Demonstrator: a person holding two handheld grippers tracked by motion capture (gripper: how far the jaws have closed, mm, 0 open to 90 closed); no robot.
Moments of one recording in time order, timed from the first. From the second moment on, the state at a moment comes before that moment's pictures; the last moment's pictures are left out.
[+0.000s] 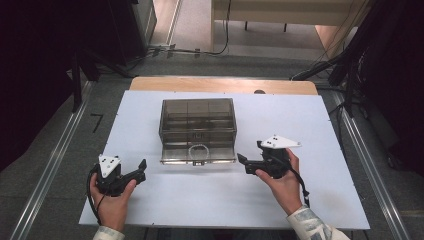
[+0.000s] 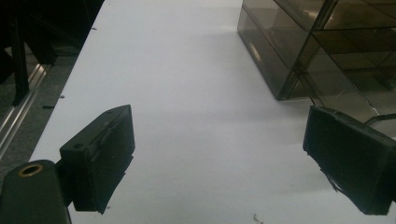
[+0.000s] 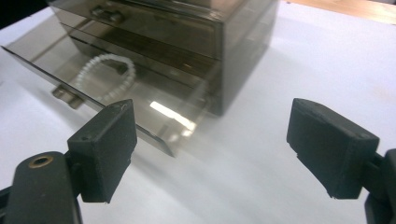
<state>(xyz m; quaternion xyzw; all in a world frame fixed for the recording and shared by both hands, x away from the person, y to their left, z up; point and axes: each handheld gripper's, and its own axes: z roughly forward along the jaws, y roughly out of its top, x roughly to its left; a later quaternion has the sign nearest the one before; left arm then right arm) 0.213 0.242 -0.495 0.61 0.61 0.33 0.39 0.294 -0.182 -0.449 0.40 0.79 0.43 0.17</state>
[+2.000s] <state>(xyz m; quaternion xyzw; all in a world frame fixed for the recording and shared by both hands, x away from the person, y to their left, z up) 0.215 0.240 -0.496 0.61 0.61 0.33 0.39 0.266 -0.344 -0.484 0.57 0.71 0.34 0.24</state>
